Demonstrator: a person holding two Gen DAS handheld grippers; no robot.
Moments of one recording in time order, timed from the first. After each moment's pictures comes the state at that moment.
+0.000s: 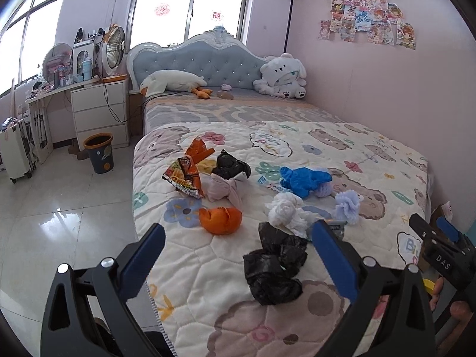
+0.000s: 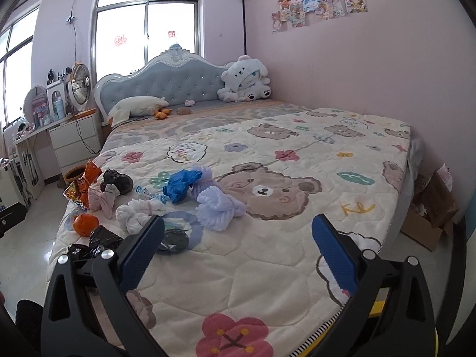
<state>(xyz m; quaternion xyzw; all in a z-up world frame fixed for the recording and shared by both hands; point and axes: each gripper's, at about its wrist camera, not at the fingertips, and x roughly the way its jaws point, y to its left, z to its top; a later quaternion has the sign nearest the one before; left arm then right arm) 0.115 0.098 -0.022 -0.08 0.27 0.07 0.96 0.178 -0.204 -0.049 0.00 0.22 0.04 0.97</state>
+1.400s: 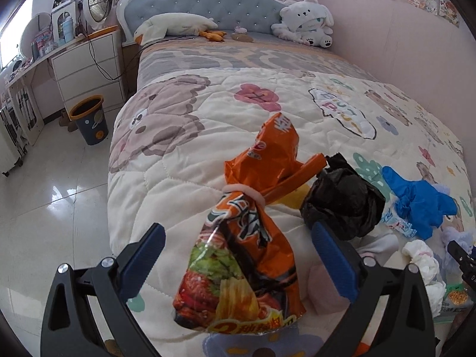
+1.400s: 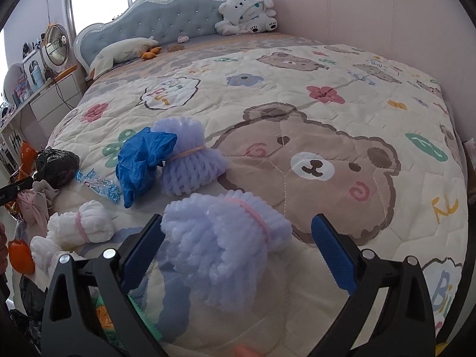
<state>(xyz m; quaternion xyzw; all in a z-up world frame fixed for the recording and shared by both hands) 0.357 0.224 -0.116 -0.09 0.40 0.07 0.91 0.384 -0.166 -0.142 0.01 0.38 0.04 0.92</state>
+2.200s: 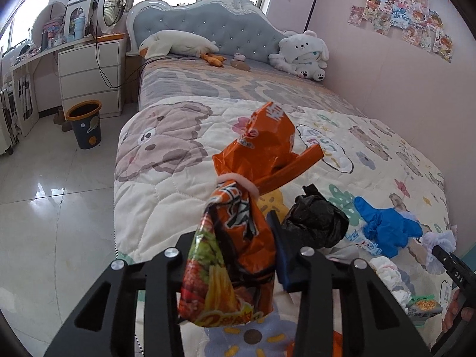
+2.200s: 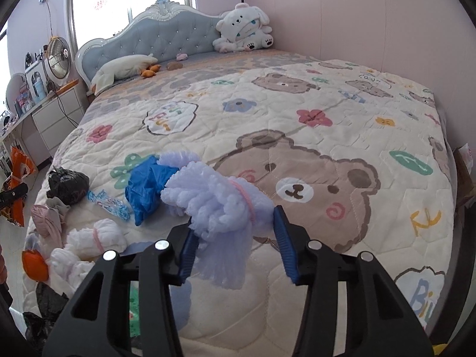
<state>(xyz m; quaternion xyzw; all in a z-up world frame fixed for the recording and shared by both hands) 0.316 0.238 -0.084 -0.15 0.34 0.05 0.93 0.364 -0.179 -0.105 0.02 0.34 0.03 0.94</state>
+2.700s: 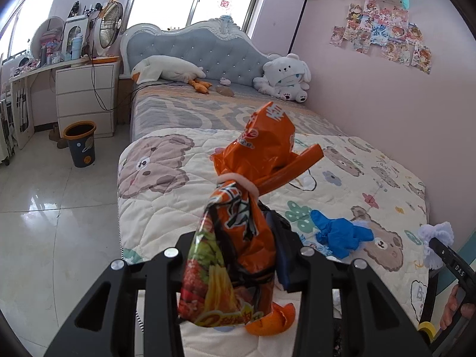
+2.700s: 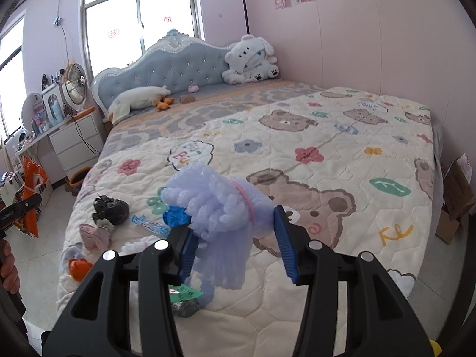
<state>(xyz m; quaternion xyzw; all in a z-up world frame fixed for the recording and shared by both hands) 0.249 0.209 -0.018 -0.14 0.28 0.03 0.95 0.289 -0.191 -0.028 0.04 0.27 0.06 0.96</state>
